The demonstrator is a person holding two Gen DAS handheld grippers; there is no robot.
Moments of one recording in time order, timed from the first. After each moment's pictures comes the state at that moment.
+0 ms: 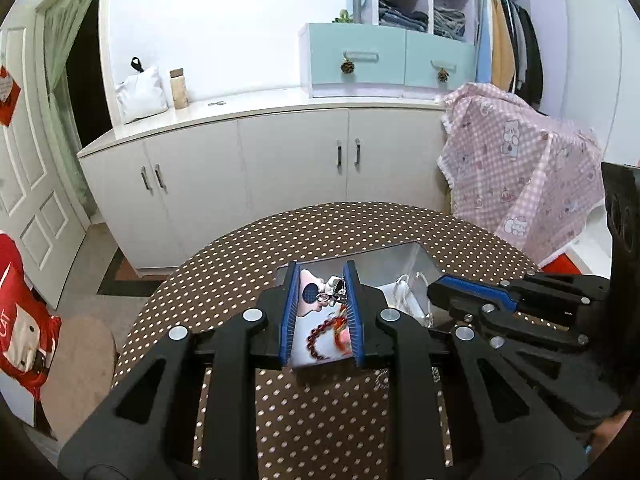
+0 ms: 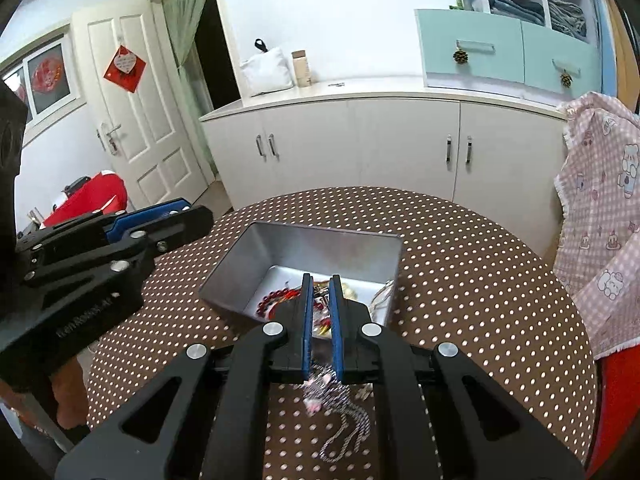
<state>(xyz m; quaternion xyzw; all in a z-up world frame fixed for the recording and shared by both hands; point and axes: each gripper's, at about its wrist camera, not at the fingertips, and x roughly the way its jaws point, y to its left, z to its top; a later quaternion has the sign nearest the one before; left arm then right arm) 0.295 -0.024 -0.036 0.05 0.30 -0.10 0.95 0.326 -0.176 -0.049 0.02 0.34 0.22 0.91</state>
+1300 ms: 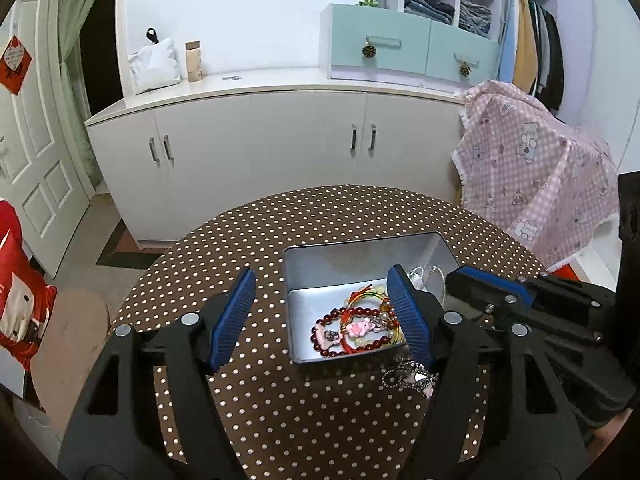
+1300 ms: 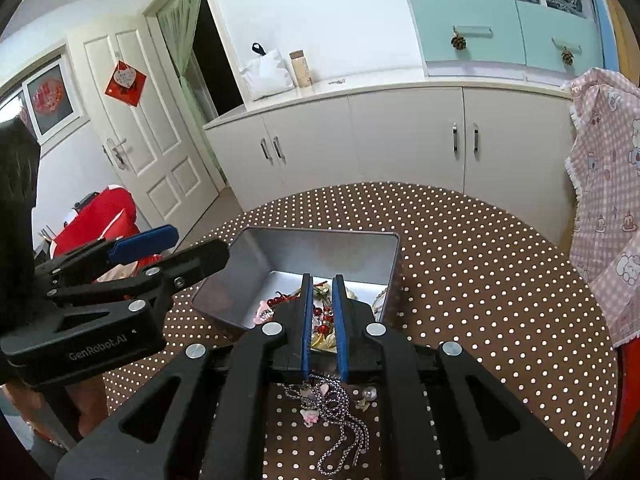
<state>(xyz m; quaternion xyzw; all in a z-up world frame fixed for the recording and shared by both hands) 0.305 -0.007 -0.047 0.01 0.33 -0.07 0.94 0.335 -0.192 -0.050 0.06 0.34 0.24 0.91</state>
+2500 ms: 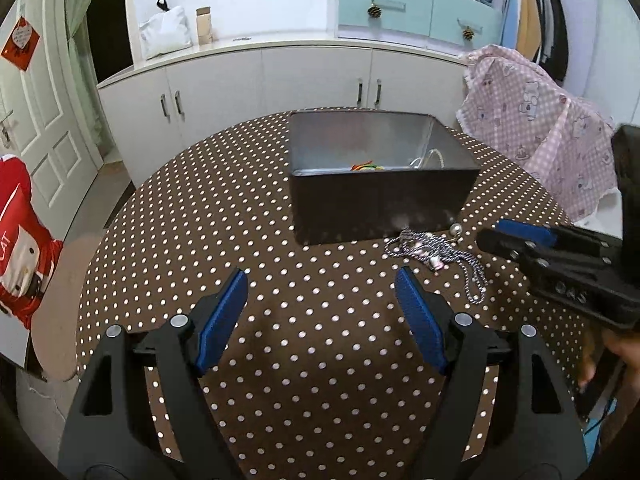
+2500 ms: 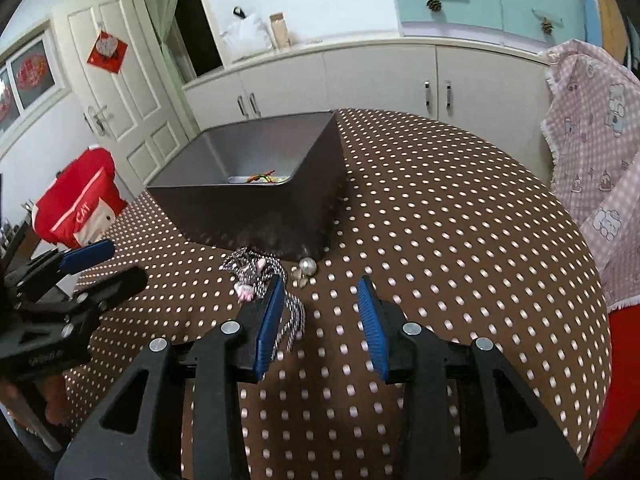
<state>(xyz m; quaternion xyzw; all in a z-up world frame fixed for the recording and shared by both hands) 0.235 -0.011 -0.108 0.01 0.38 -0.05 0.92 0.309 -0.205 -0.103 0.02 0.41 0.21 0.89</state>
